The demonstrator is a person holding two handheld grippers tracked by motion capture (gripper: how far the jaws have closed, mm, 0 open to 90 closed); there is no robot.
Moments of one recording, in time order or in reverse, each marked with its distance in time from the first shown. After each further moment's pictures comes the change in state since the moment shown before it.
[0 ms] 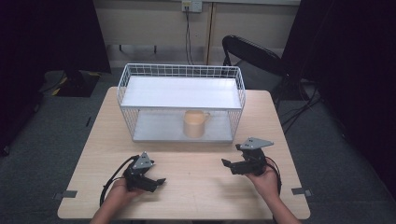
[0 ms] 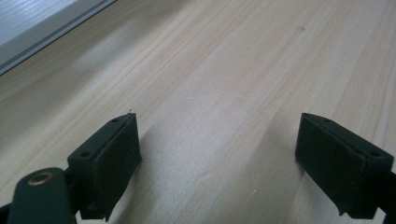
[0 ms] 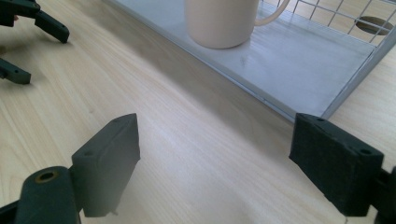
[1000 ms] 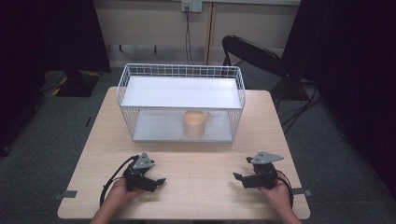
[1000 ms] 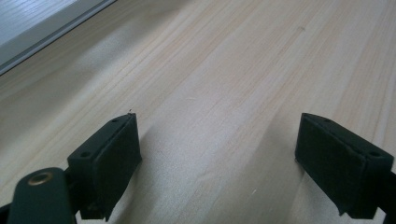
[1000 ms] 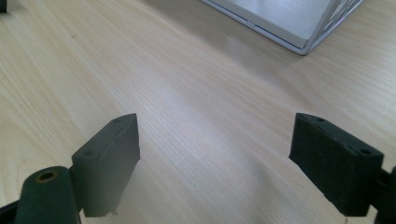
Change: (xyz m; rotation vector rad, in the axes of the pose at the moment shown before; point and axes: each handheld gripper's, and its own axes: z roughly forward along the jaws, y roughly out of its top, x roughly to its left) left arm 0.000 0.000 0.000 0.000 0.000 0.000; right arm -0.010 -0.057 -0.014 0.059 -0.013 -0.018
